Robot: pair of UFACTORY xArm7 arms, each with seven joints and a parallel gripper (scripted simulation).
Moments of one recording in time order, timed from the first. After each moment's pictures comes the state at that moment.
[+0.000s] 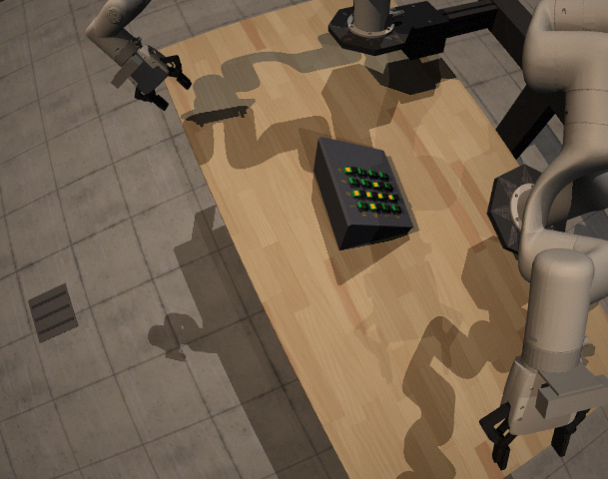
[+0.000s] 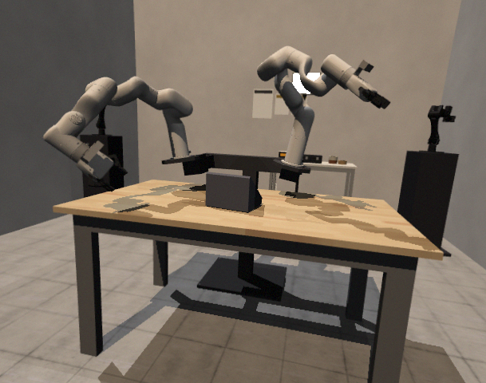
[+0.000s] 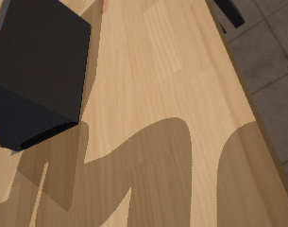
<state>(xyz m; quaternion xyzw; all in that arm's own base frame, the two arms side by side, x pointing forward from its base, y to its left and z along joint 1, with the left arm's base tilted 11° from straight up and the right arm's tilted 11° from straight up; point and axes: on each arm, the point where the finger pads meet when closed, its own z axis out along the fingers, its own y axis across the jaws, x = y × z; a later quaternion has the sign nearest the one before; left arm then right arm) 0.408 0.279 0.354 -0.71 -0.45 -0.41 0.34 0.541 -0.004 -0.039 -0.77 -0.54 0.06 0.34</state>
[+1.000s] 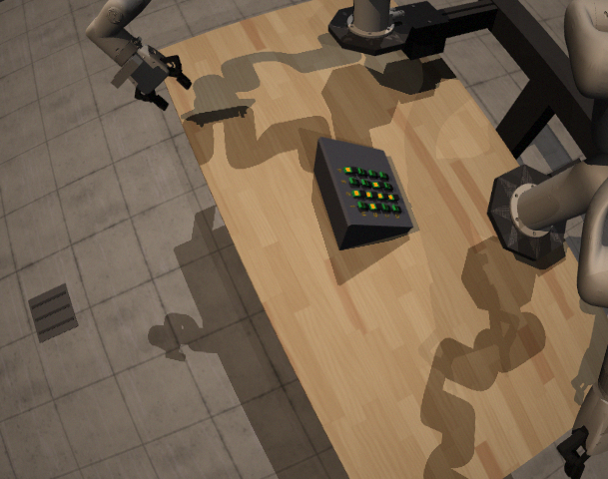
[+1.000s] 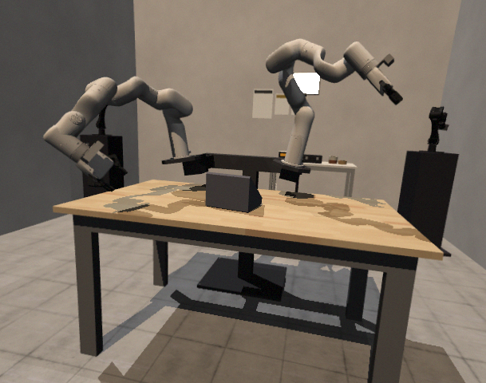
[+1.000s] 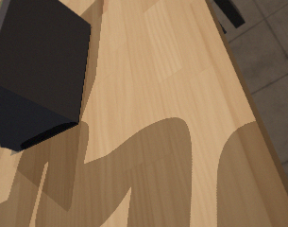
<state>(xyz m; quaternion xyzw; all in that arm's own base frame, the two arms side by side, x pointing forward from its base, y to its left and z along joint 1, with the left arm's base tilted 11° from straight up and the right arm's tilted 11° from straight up) 0.327 0.340 0.386 -0.71 -0.53 -0.34 0.32 0.541 -0.004 -0.039 -0.77 -0.54 0.06 0.34</state>
